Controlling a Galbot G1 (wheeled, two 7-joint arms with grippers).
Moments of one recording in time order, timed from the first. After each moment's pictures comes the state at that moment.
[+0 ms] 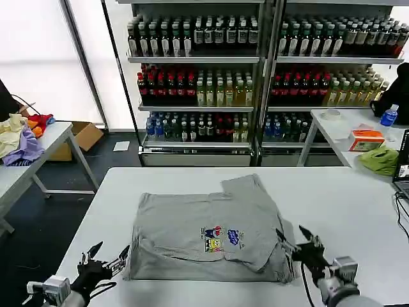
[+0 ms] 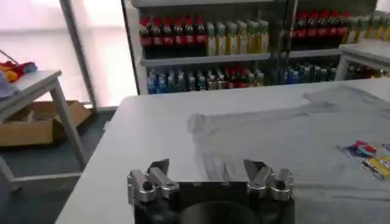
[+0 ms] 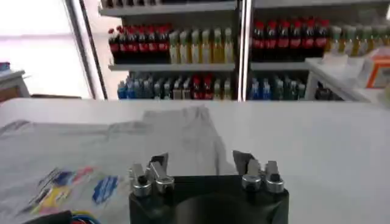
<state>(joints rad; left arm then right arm) 1.65 -1.18 -0.76 -2.21 -0.38 0.53 0.12 -1.36 1.00 0.57 2.06 0.59 -0.47 0.02</state>
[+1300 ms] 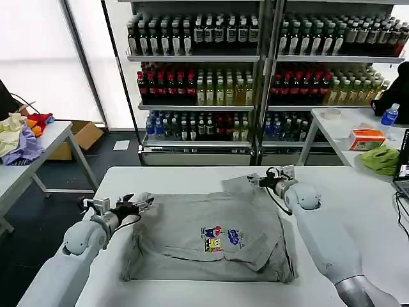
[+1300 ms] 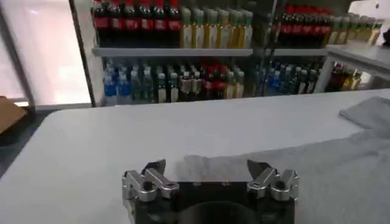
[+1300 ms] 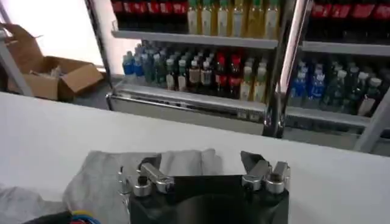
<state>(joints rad) 0.85 -1.01 -0.28 -1.46 -0.58 0.49 0.16 -0.47 1.20 0.14 1.09 0.44 -0.57 -0.17</state>
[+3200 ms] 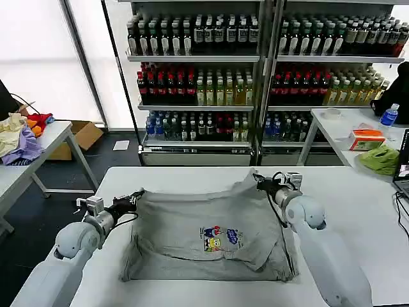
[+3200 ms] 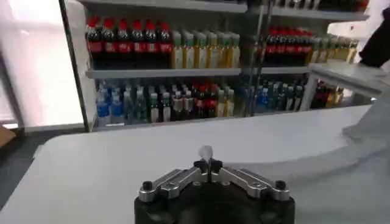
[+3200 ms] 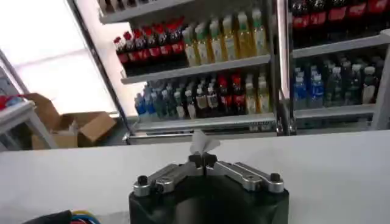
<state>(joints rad) 0.98 -0.97 -0.39 -1.63 -0.59 0.44 0.20 -0.80 1.13 0.29 1.63 0.77 -0.58 0.07</state>
